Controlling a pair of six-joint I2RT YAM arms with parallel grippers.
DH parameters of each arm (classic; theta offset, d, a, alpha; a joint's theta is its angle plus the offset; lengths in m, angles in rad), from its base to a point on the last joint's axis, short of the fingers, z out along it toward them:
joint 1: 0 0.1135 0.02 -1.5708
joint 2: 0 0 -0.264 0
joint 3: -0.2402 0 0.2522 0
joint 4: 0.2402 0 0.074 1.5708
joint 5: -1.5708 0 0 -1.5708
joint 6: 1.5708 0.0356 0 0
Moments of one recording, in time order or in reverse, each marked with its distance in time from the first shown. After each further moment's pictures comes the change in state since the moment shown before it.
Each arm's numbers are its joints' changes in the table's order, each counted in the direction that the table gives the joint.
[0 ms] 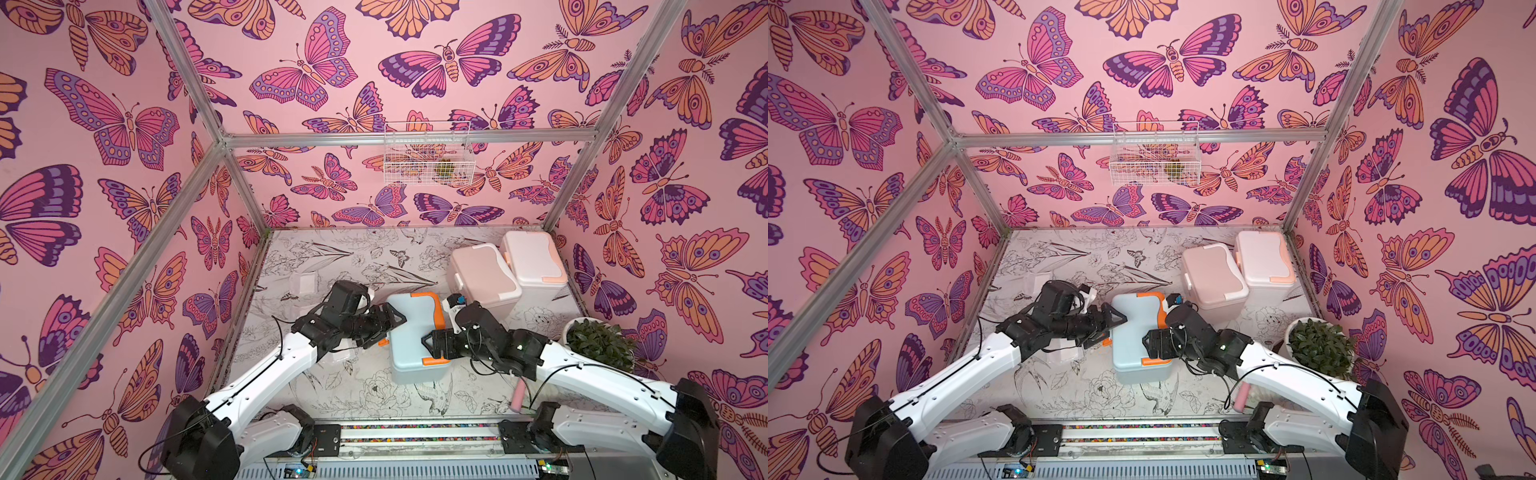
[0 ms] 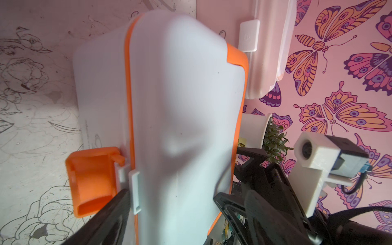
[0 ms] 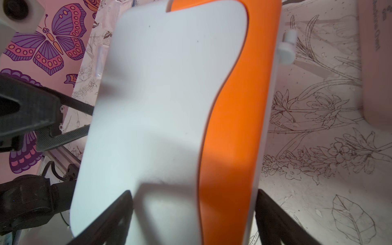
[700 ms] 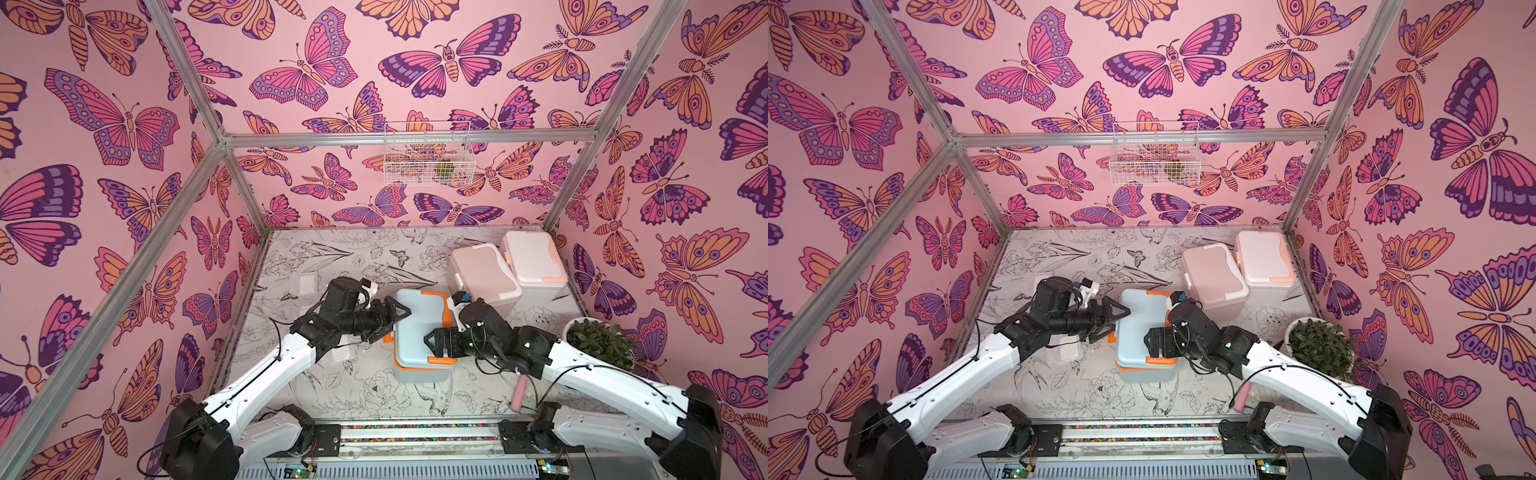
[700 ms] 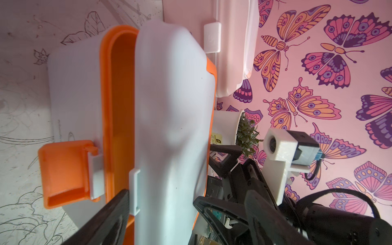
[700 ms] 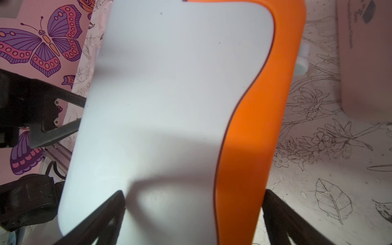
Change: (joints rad) left arm 0.006 -0.013 0.000 -0.114 -0.081 -0.059; right arm -0.006 -0.034 -0.064 0.126 -0.016 0.009
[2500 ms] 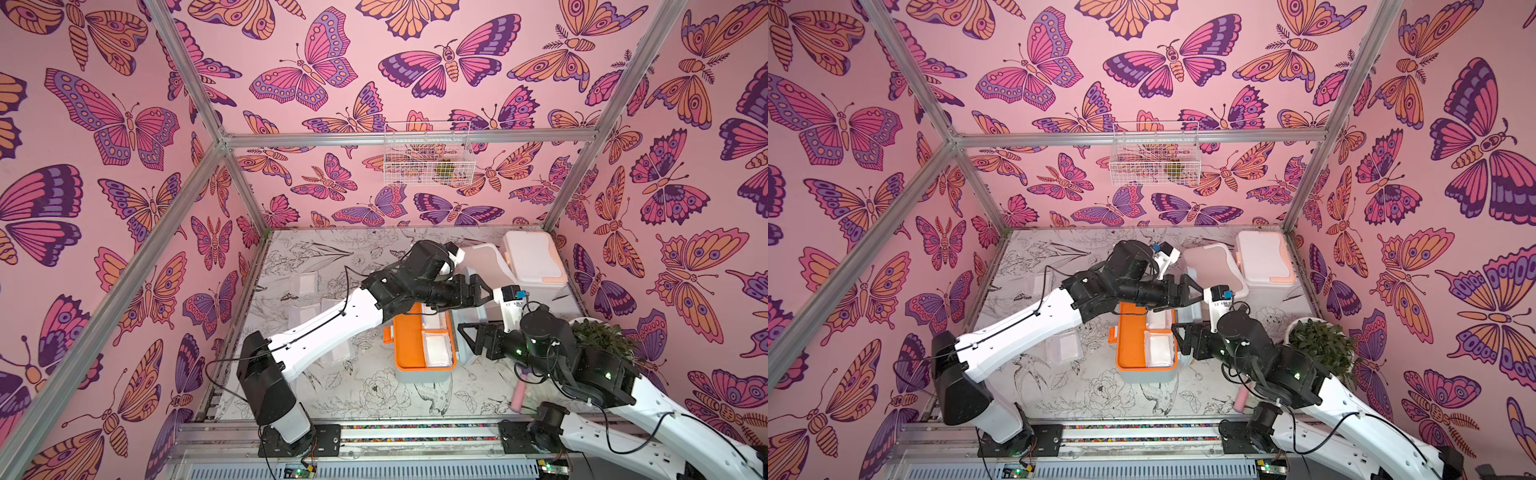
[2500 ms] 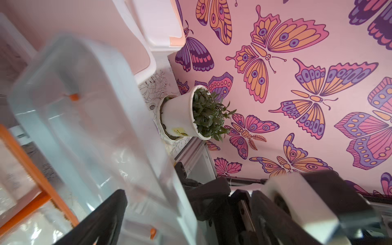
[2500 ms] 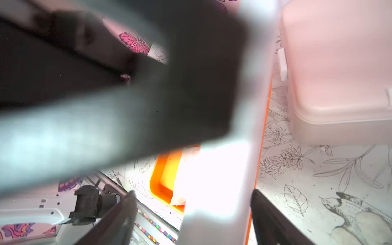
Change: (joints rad) left arm -0.369 0.448 -0.734 0.190 0.197 0.211; right arm 0.001 -0.371 -0.051 0.140 -0.143 0.011
